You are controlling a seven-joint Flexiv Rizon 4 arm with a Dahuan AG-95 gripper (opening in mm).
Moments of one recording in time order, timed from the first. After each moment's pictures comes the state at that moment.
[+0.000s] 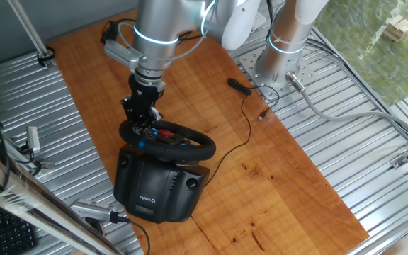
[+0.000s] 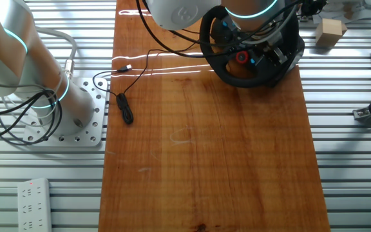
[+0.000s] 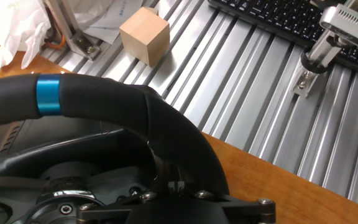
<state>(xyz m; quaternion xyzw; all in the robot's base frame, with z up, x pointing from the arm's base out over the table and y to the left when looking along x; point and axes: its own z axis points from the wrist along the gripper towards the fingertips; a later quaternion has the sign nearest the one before) 0.586 0.090 0.156 -0.25 0.94 0.04 0.22</state>
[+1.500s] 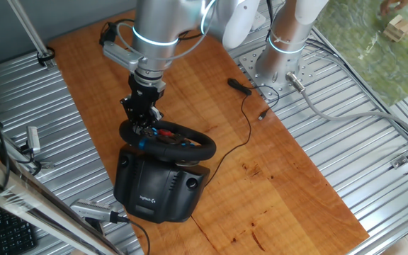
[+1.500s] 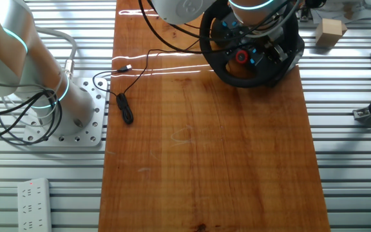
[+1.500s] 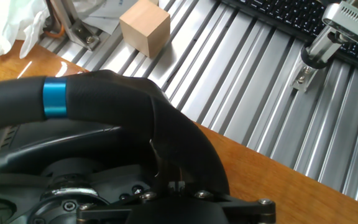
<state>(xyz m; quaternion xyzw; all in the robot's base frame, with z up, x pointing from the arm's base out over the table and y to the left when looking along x) 0.583 0.089 0.158 -0.26 0.94 0.03 0.20</state>
